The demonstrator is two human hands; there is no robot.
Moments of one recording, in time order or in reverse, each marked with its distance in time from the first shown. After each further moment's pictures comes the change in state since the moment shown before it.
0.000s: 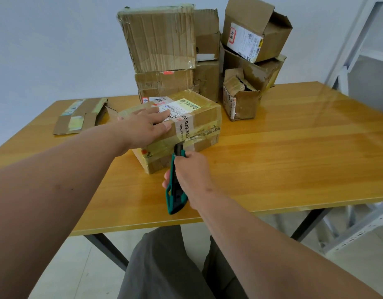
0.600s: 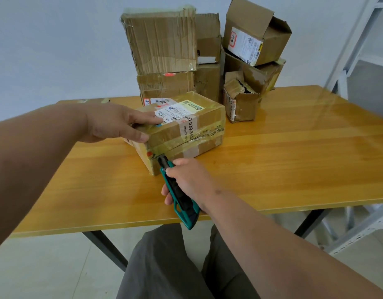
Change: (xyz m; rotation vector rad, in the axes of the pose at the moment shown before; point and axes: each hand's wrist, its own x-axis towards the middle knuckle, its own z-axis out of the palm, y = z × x) left_hand -0.017 -0.028 -0.044 -0.329 -0.357 0.077; right_hand -0.013 -0.001 -0.016 -0.265 -0.300 -0.027
